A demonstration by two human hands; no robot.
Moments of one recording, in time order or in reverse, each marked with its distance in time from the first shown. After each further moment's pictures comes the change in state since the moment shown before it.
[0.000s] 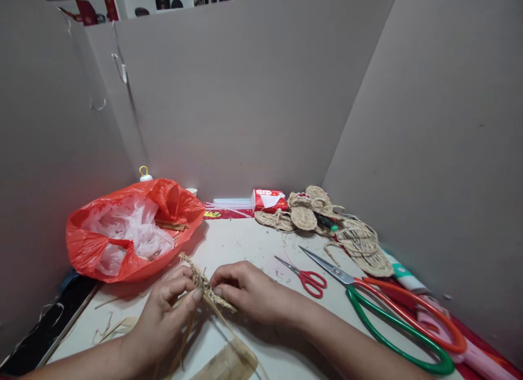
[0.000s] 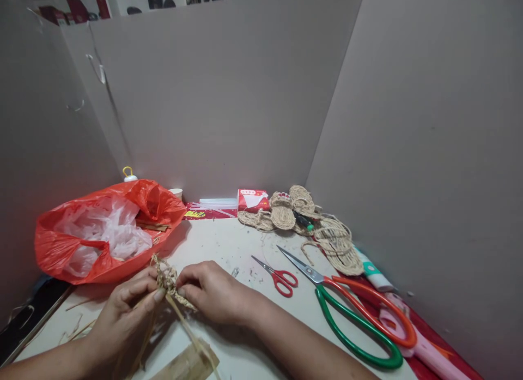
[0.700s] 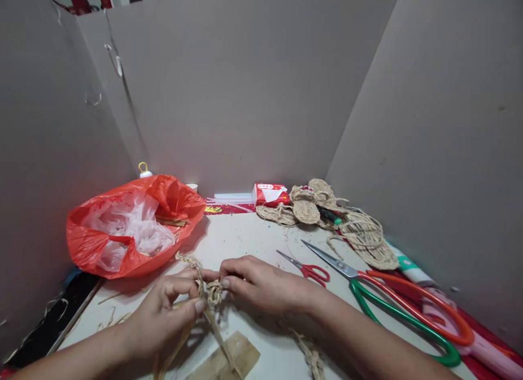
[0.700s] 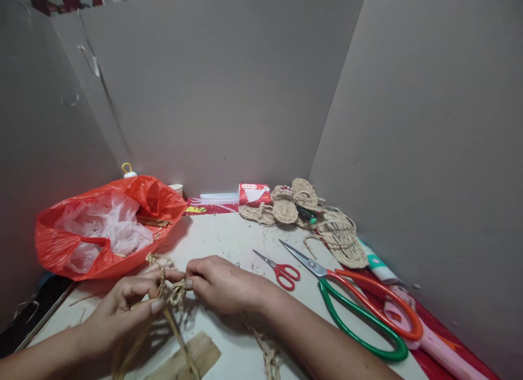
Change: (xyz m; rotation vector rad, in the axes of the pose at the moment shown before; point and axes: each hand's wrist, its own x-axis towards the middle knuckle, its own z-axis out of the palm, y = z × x) left_hand 0.004 0.021 -0.015 -0.108 -0.238 -0.117; right_hand -0.004 -0.001 -0.021 -0.098 -0.092 0.009
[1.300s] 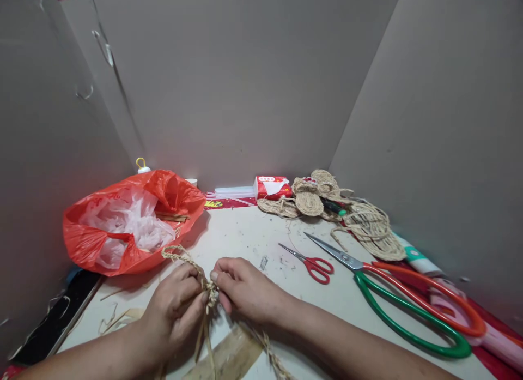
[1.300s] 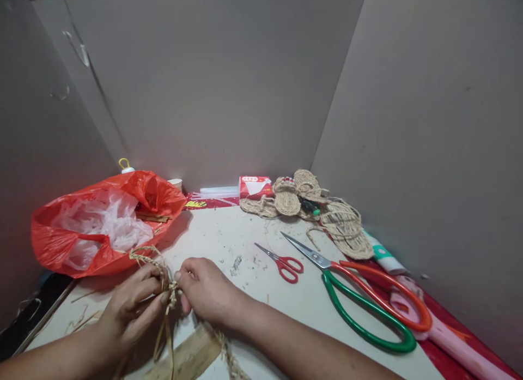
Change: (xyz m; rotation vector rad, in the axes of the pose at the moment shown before) left_hand 0.002 -0.004 0.010 0.549 0.109 0.329; right_hand 0.013 0.001 0.046 0.359 0.152 0.255
